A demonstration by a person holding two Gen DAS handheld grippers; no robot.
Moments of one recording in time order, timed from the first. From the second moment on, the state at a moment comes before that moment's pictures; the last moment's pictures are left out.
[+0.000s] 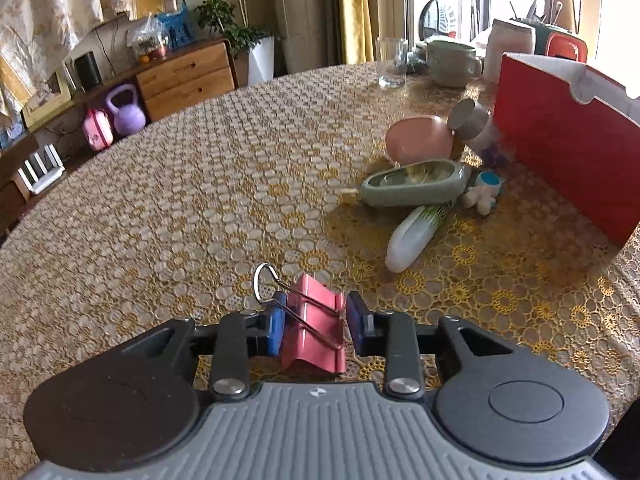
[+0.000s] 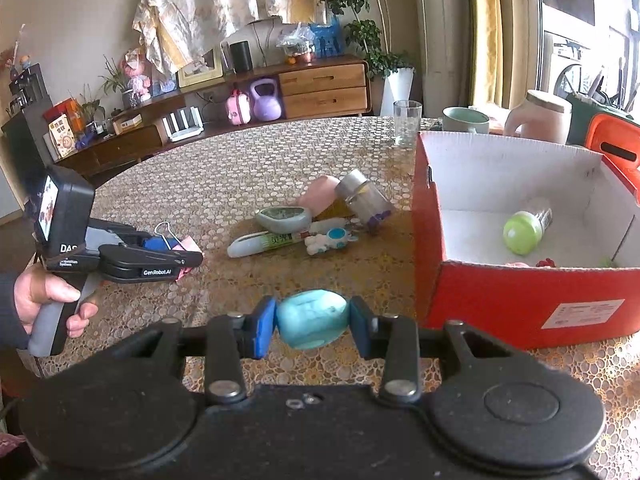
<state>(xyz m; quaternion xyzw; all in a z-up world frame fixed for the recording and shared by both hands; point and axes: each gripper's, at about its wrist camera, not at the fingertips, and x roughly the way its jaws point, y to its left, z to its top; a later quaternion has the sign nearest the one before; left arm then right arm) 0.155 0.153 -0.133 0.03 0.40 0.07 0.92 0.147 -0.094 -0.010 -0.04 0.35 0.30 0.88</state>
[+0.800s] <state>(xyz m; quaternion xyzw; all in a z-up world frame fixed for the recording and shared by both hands) 0.142 0.147 -0.096 -0.03 0.36 0.03 0.93 0.153 -0.100 0.006 -0.05 0.33 0.30 0.89</state>
